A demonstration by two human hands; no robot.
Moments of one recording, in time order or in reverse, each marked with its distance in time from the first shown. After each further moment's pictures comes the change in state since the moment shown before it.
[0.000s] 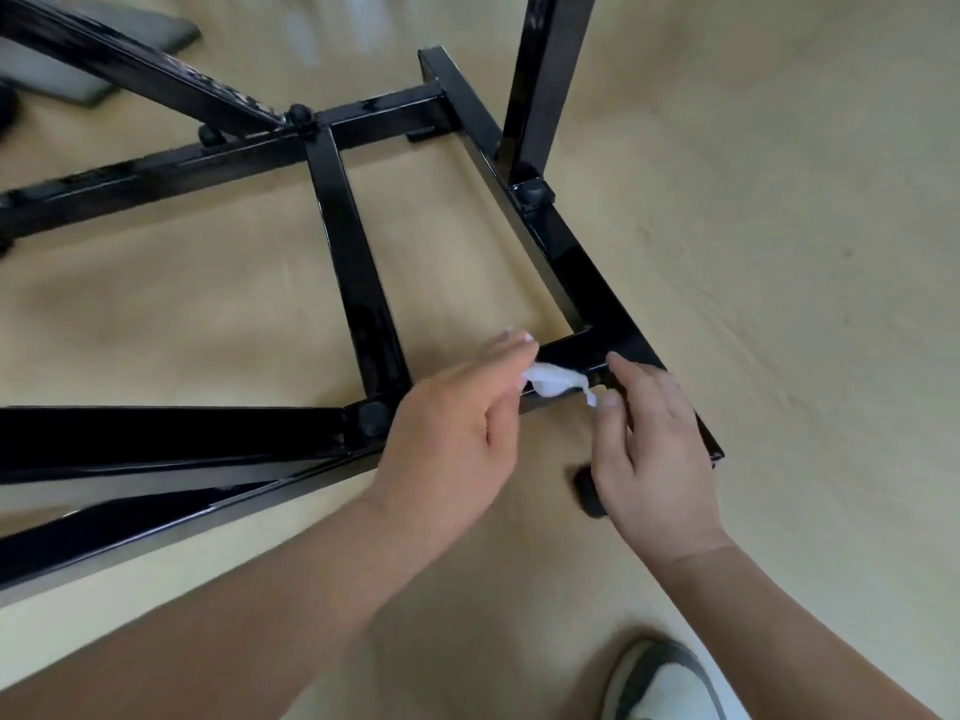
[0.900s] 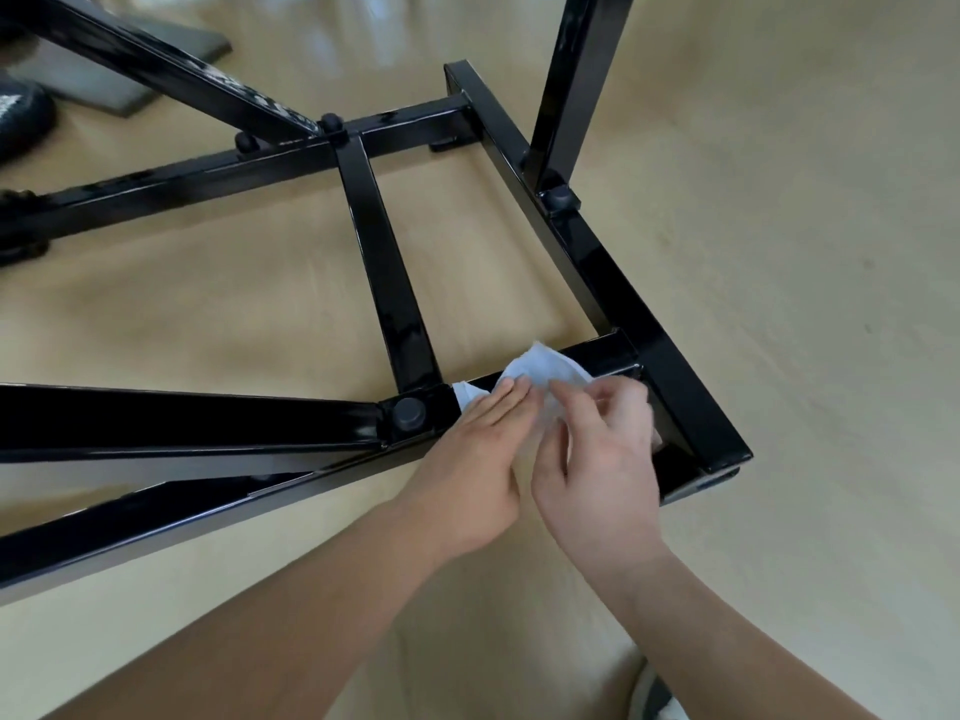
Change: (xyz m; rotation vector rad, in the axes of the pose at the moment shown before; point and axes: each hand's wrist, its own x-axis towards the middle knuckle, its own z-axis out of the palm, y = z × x) left_hand -0.028 -0.062 0.015 0.123 -0.466 -0.001; right_hand -0.024 -0.050 0.044 -0.016 -0.019 -0.003
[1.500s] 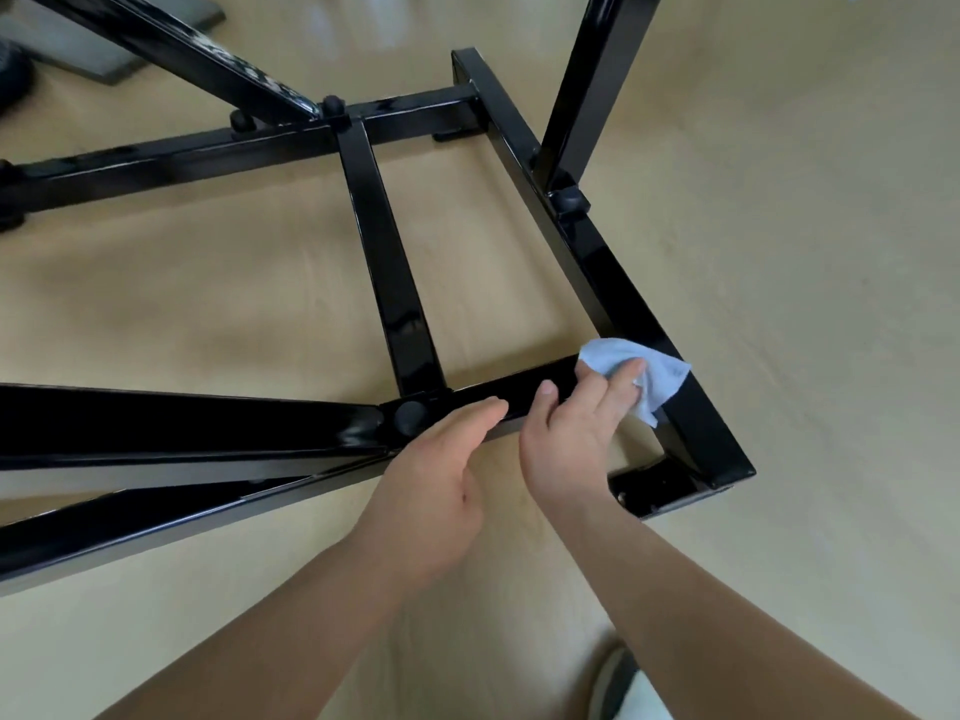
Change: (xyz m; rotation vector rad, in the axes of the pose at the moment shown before) left_hand -0.035 -0.004 -0.017 -0.197 0.263 -0.159; right_hand 0.041 0.001 0.058 0.228 -0.049 0.458
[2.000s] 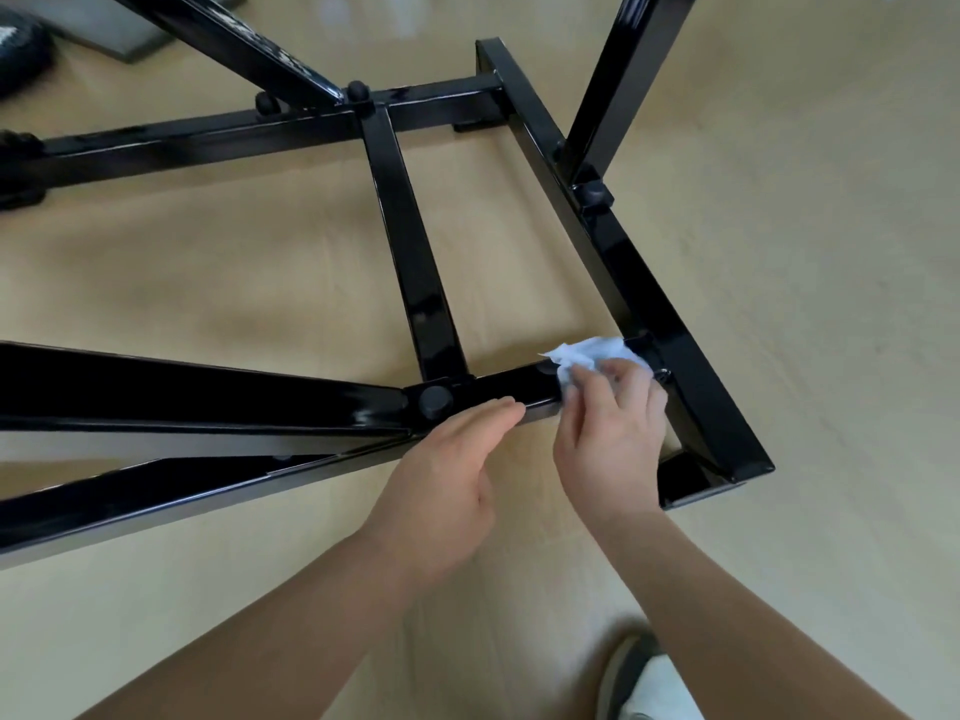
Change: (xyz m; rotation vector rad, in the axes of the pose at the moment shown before) left_hand -0.013 -0.005 -0.007 0.038 -0.023 0.010; right_hand -0.003 0.027 -0.017 -0.434 0.240 -0.498
